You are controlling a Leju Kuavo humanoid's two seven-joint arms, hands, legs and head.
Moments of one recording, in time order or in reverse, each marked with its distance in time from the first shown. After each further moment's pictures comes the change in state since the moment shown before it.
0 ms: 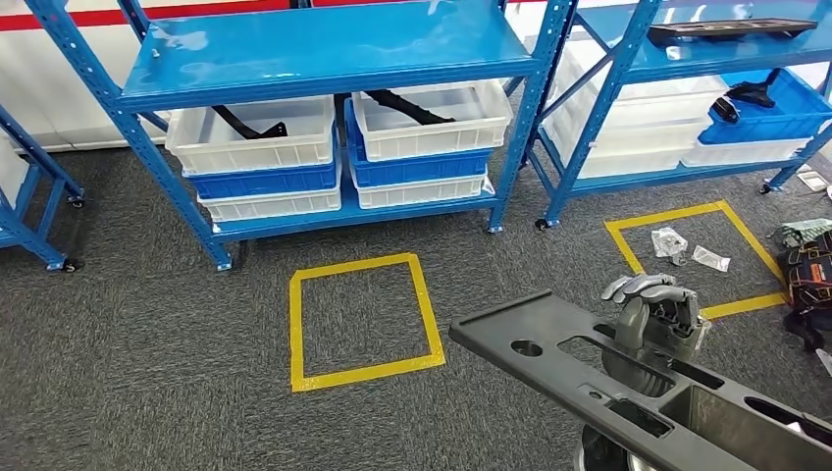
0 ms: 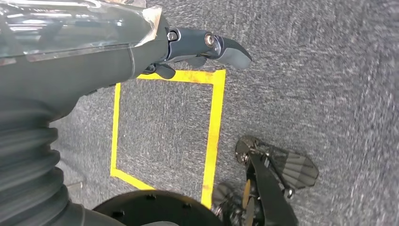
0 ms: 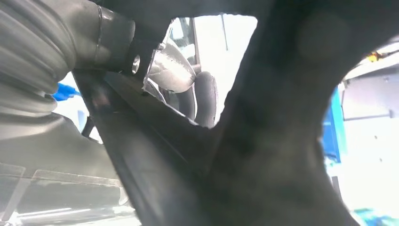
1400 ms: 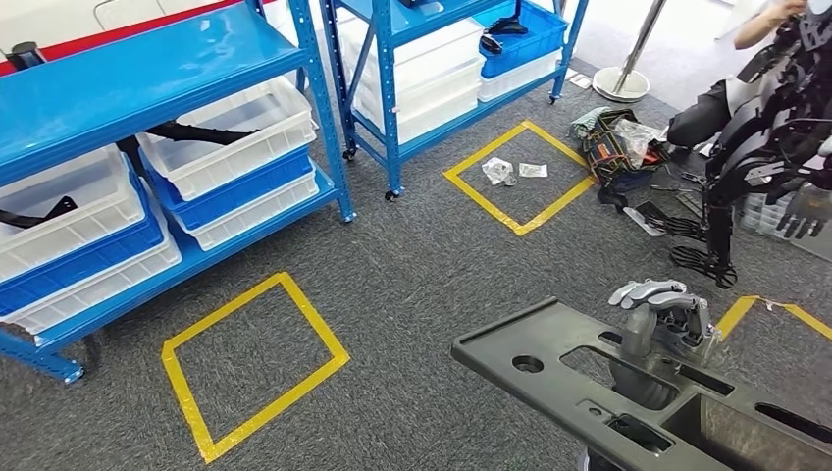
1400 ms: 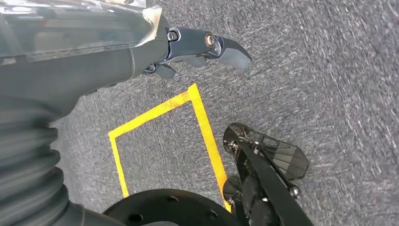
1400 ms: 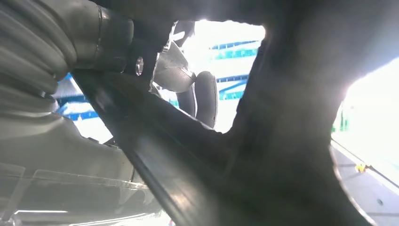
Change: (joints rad) left arm 0.007 0.001 0.000 -0.001 -0.005 -0.021 -0.012; right arm 0.036 0.010 -0.005 -0.040 0.033 -0.032 0.000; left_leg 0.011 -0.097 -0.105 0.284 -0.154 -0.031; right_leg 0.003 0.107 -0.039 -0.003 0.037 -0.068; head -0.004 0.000
